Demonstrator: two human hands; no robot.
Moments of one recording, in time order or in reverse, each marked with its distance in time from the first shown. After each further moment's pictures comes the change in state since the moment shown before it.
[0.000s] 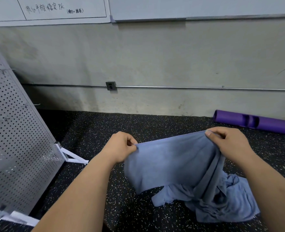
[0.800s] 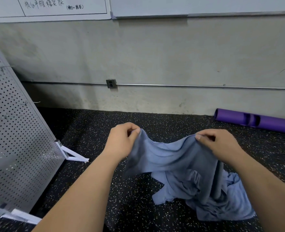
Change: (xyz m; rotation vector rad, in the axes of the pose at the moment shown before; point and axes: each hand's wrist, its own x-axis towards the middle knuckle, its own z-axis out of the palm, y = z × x) left_hand -0.008 0.023 -0.005 -0.179 0.281 0.049; right_hand -0.001 -0.014 0.023 -0.042 -0.149 -0.060
